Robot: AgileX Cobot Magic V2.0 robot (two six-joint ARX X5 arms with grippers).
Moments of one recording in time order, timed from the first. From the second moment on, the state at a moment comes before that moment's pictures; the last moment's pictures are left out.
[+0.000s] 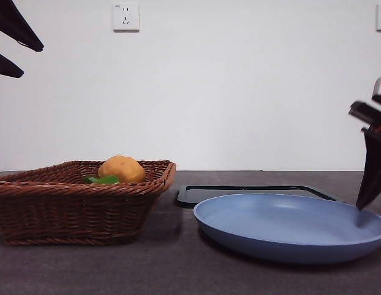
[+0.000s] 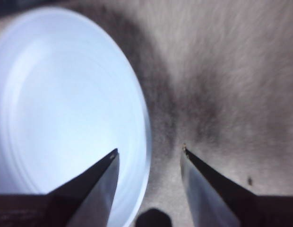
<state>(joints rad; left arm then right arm) -0.11 0.87 0.75 -0.56 0.62 -0.13 0.08 1.34 0.64 -0.44 -0.42 0.22</state>
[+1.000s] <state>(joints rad) -0.31 1.06 0.90 -0.68 0.31 -0.27 0.09 1.08 0.64 -0.59 -0.42 0.26</state>
